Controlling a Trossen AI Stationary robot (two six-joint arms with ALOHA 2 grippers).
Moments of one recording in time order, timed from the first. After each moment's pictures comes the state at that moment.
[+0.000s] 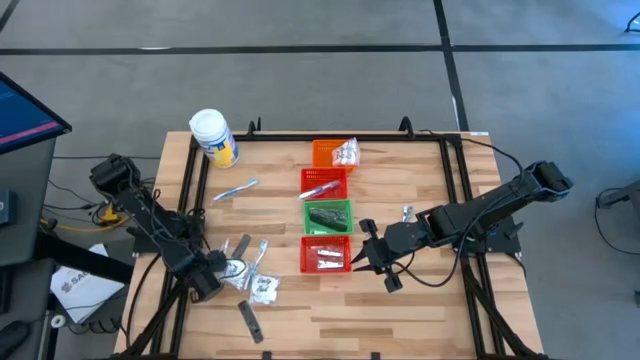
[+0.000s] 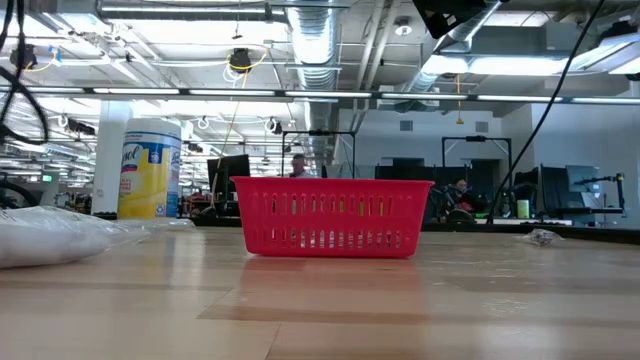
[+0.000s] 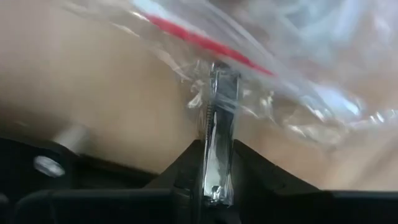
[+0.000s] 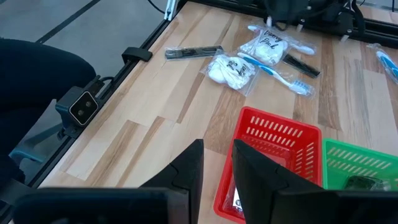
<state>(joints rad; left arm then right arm) -0.88 1.31 0.54 -0.87 0.12 -1.17 0.38 1.35 0.95 -0.20 0.03 -0.03</state>
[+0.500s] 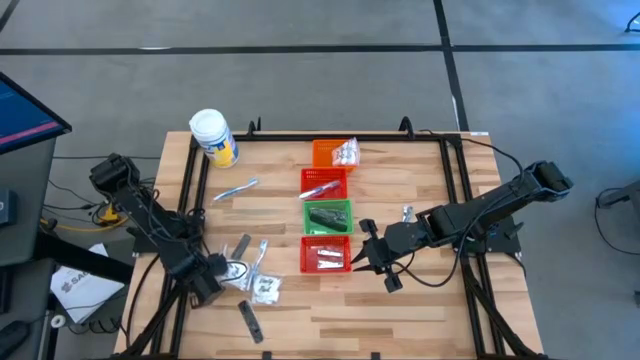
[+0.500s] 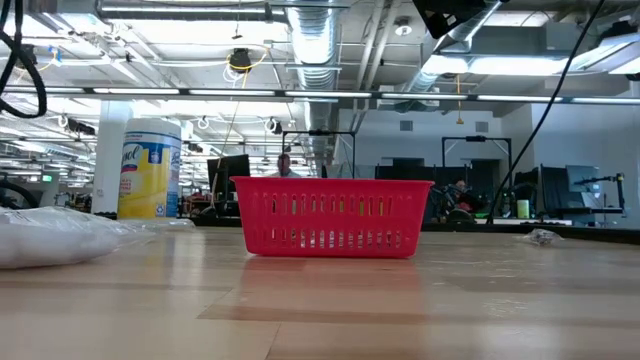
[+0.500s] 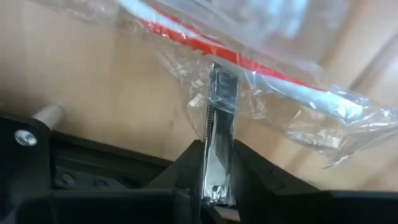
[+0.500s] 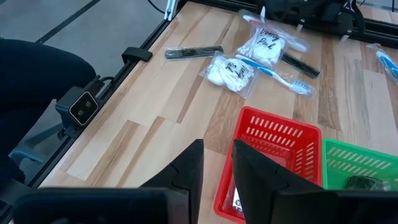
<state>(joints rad) -0.88 1.30 0.63 -0.92 0.17 -1.19 0.38 1.35 0.95 -0.20 0.03 -0.03</state>
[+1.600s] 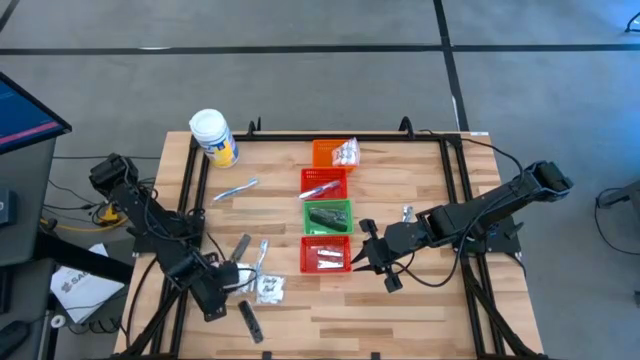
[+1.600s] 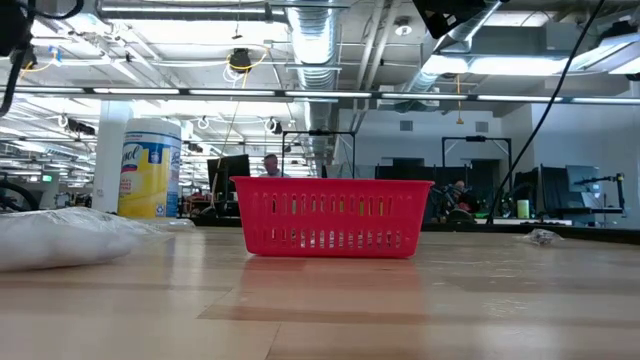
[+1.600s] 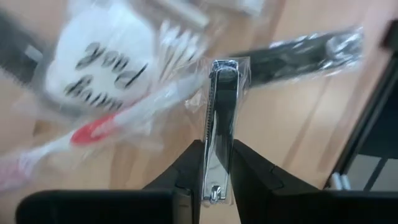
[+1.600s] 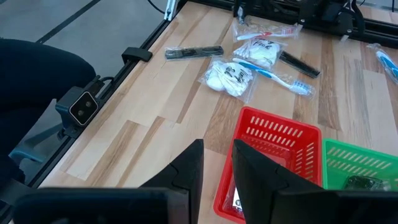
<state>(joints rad) -0.86 1.30 0.77 -0.76 -0.03 -1.19 0.38 1.35 0.95 -0.20 0.03 -0.03</state>
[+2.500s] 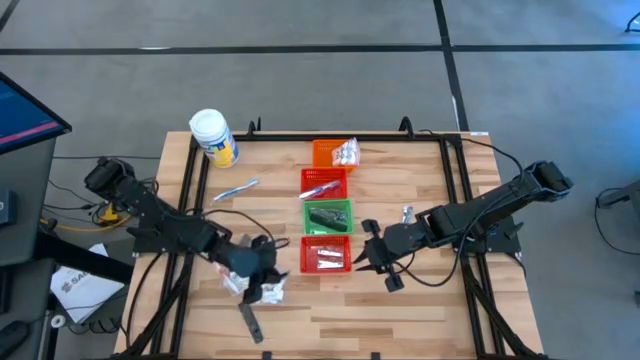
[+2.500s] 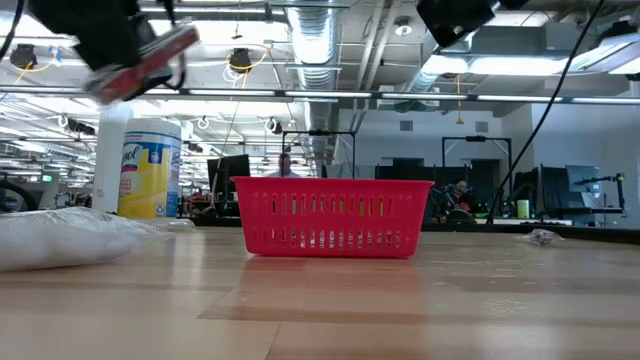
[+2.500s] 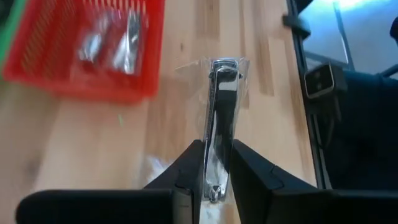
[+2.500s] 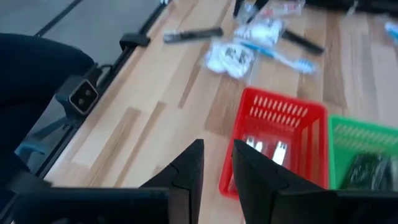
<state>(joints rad) -0.50 1.30 0.77 -0.24 -0.15 -0.58 0.38 1.35 0.95 -0.26 0.03 0.02</state>
